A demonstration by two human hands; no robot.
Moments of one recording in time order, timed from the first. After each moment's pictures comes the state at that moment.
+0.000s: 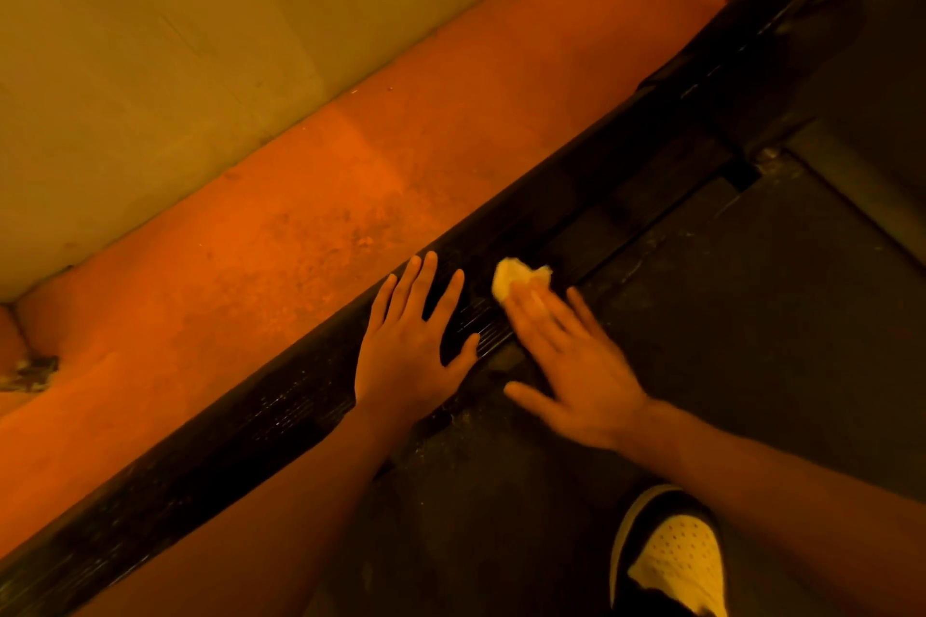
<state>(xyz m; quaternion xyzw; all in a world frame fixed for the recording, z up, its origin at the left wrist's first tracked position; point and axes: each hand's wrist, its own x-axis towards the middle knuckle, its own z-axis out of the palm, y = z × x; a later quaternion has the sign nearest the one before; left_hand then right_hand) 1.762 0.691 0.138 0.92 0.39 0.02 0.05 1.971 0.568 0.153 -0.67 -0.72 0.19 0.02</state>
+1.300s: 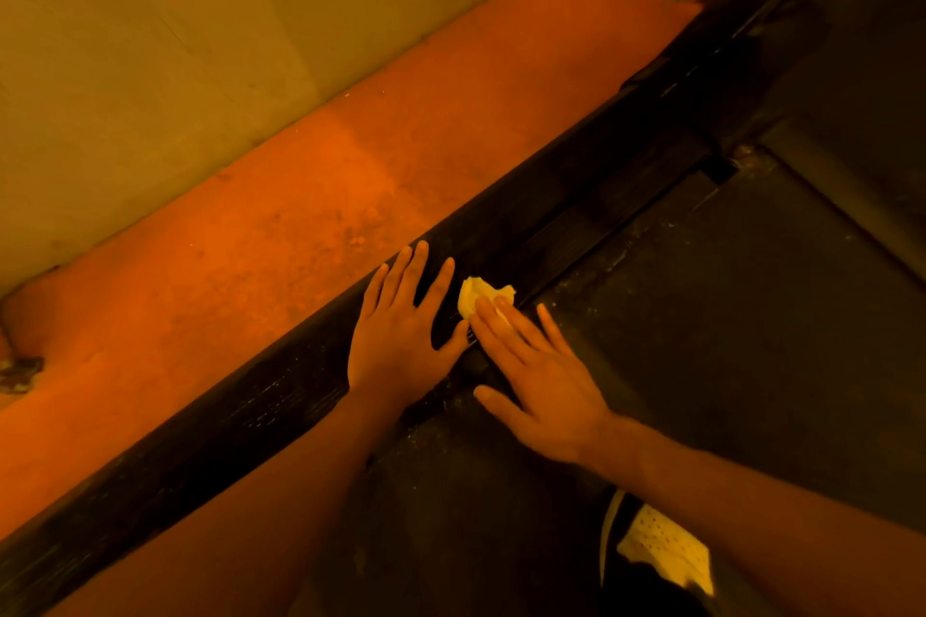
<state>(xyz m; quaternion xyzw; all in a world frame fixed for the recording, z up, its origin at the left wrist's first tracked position) 1.762 0.691 0.133 0.92 0.40 0.03 0.06 1.934 0.551 0.154 -0.66 -0.71 0.23 0.07</state>
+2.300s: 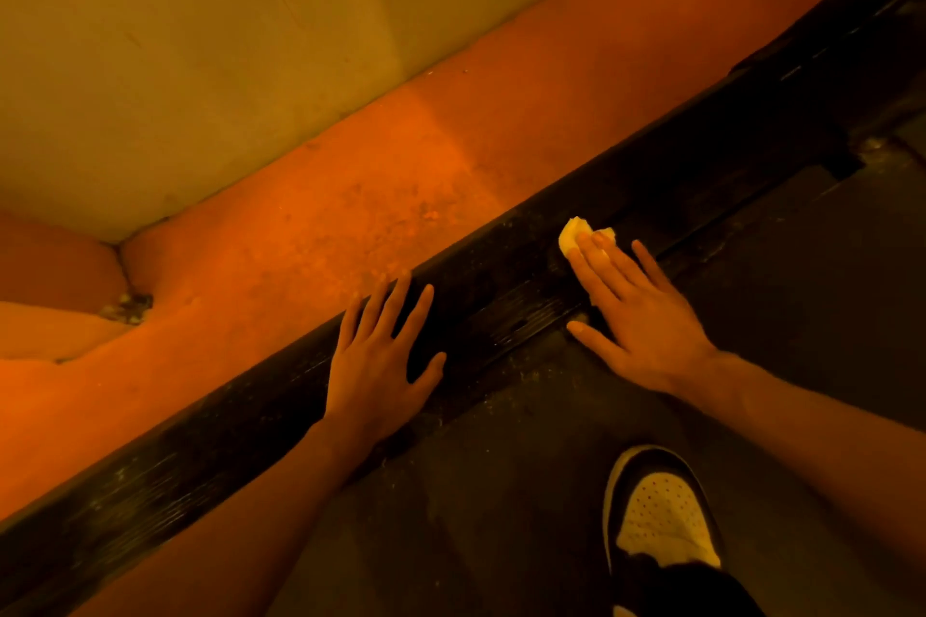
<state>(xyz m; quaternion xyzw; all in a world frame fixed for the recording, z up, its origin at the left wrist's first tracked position) 1.631 0.674 0.146 0.89 0.44 -0.07 0.07 1.967 0.589 0.153 -0.67 -0.73 0.13 -0.02</state>
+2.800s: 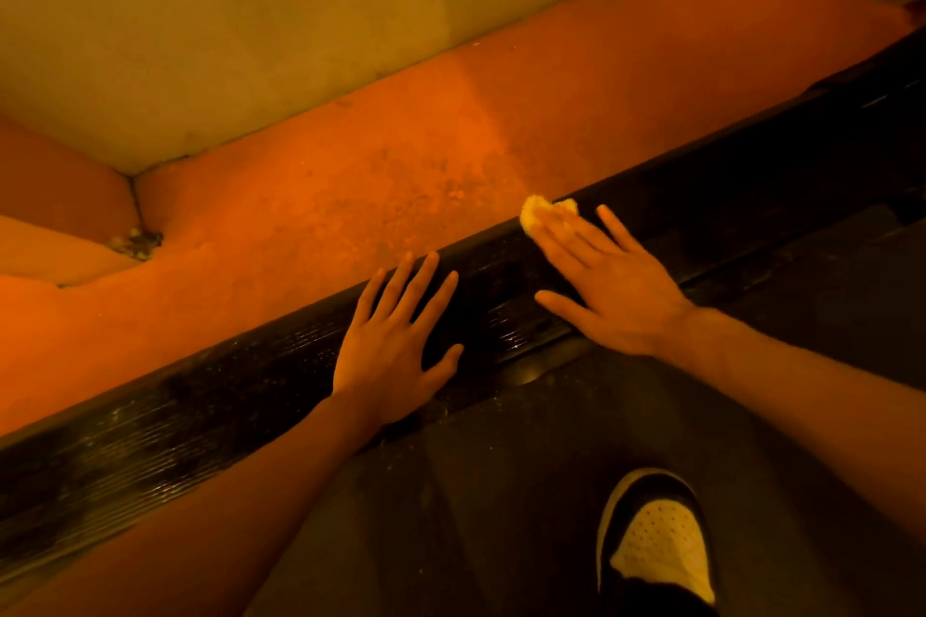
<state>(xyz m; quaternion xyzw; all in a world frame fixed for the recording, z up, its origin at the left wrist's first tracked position) 1.630 0.669 0.143 0.89 0.44 -0.07 0.05 1.940 0.663 0.162 -0.57 -0.81 0.14 -0.03</state>
